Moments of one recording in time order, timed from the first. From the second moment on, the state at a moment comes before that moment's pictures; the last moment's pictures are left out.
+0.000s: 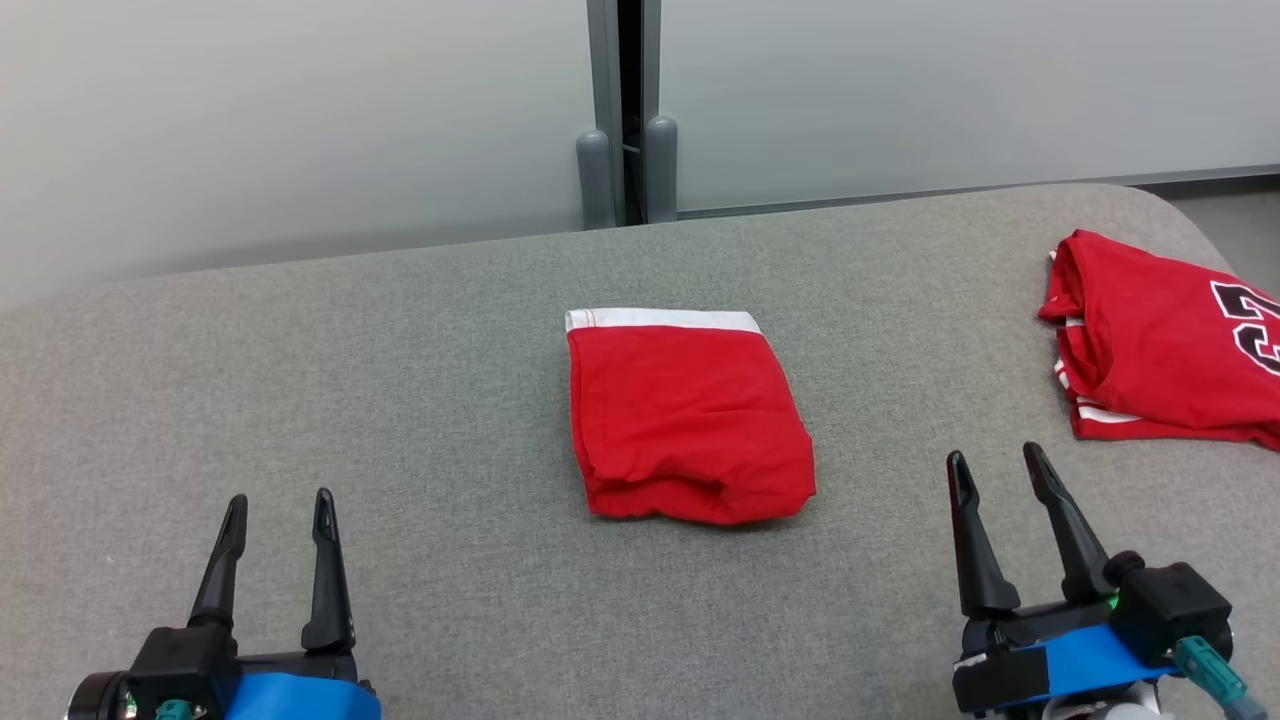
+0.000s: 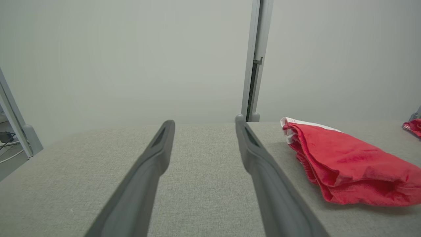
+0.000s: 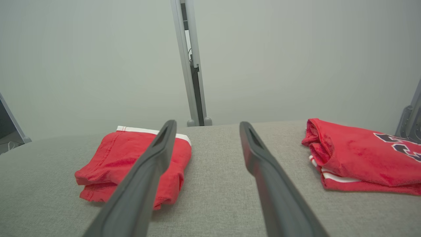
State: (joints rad) left arm -0.05 0.05 0.02 0.15 -0.10 0.01 -0.26; right arm -0.05 -0.09 0.05 0.12 0.15 0.13 -0.26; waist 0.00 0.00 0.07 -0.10
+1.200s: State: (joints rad) left arm -0.16 0.05 -0.05 0.14 -0.12 0.03 -0.26; right arm -0.52 -0.18 0.17 0.46 0.15 0.13 -0.11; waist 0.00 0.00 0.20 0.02
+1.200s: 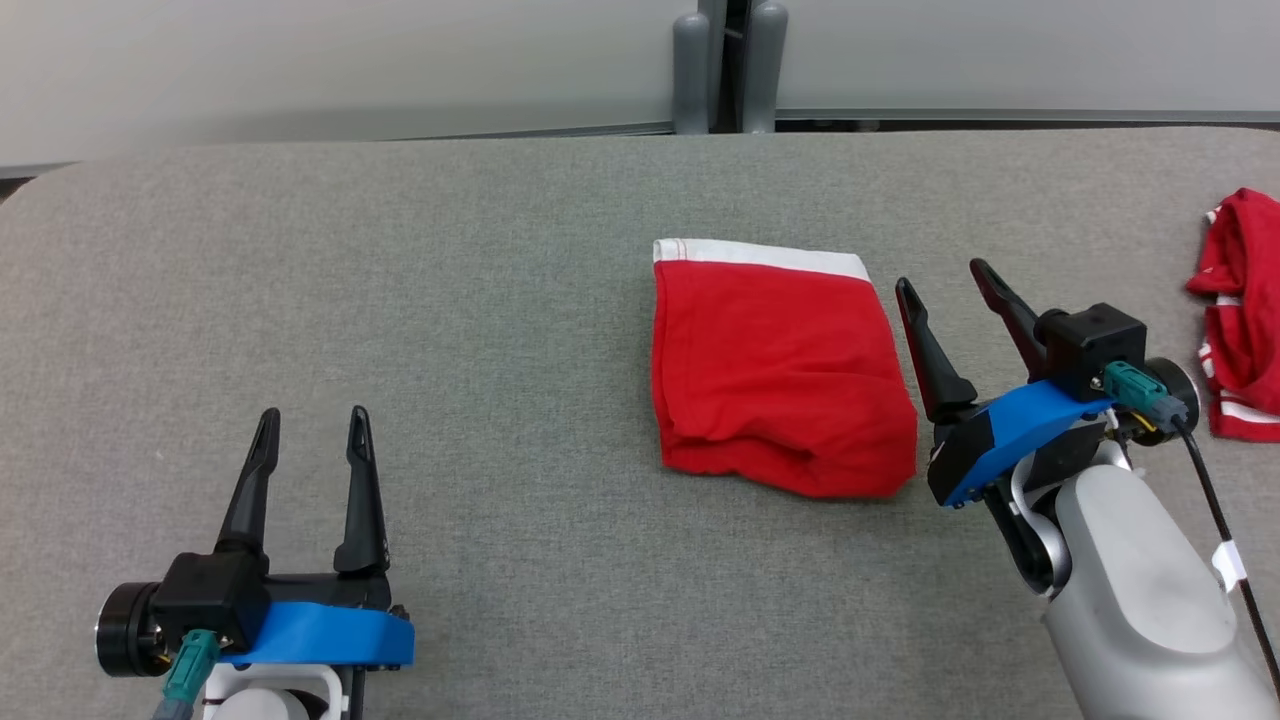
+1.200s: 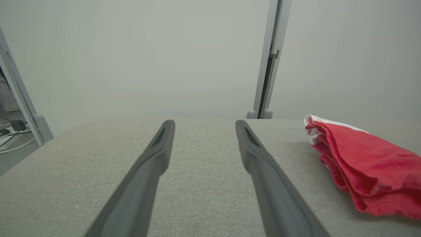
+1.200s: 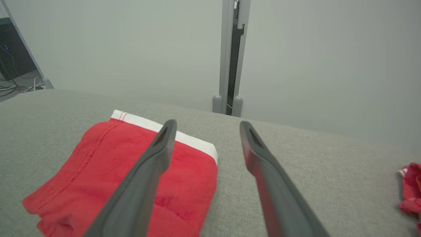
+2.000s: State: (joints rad) left arm -0.21 0.05 -0.09 0.14 -0.14 0.05 -0.26; right arm -0.66 -0.16 0.28 0.94 0.26 0.13 -0.15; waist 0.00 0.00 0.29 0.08
